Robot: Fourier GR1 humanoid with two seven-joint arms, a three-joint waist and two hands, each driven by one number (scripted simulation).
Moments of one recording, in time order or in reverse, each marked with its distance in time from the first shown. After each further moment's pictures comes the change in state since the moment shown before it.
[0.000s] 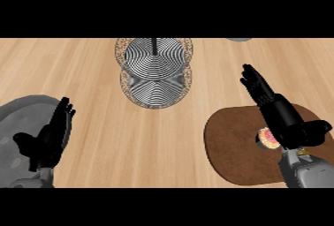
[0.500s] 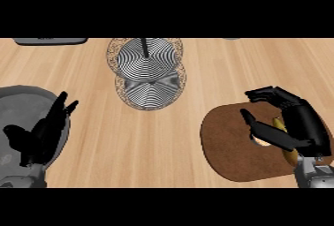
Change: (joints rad) left arm -0.017 0.052 0.000 -0.067 0.021 -0.063 0.091; right arm 0.075 -0.019 -0.061 -0.074 0.112 -0.112 0.031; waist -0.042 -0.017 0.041
